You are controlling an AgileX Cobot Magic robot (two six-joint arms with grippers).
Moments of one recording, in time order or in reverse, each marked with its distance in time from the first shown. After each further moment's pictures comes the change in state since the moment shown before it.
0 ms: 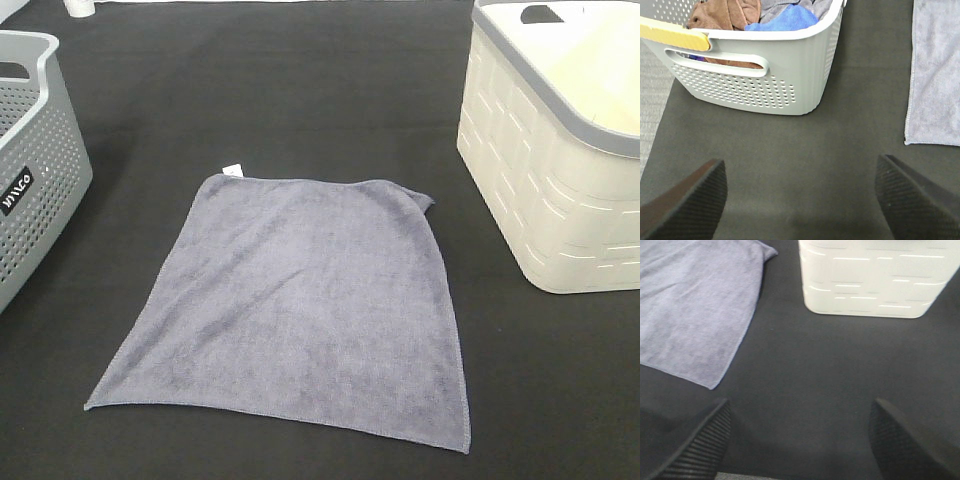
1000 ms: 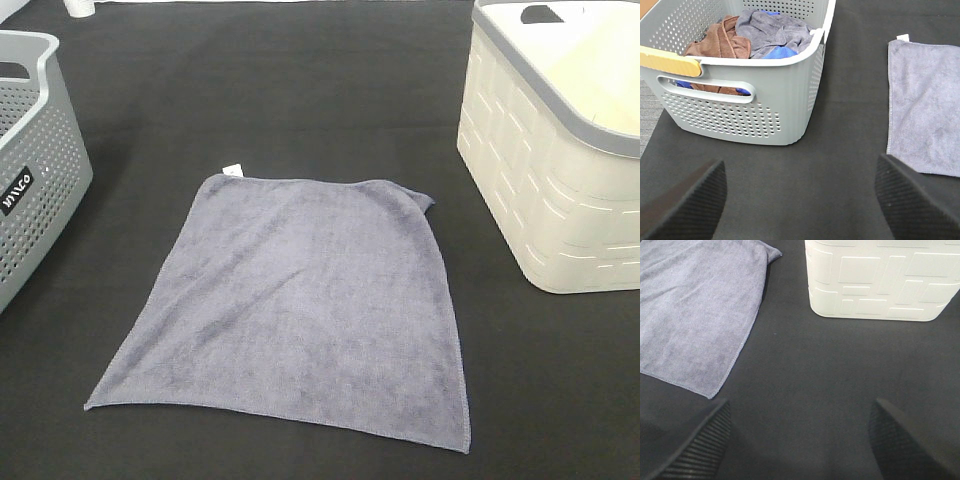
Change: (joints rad) left arm 0.000 -0.188 0.057 -0.051 -0.051 0.000; right arm 0.000 -0.001 0.099 0.013 -0.110 -0.006
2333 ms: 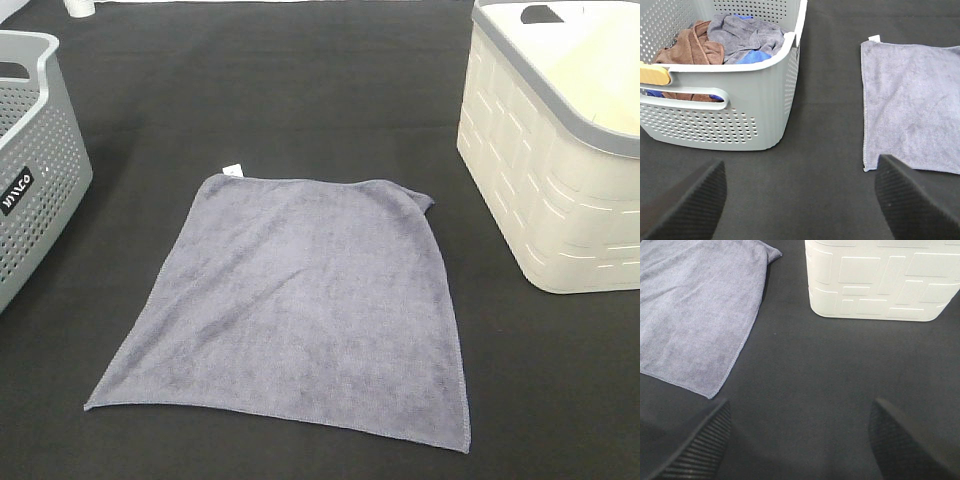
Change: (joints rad) left arm -0.066 0.000 0.000 -0.035 -0.011 -0.001; right arm 0.000 0.000 0.000 0.001 -0.001 0.000
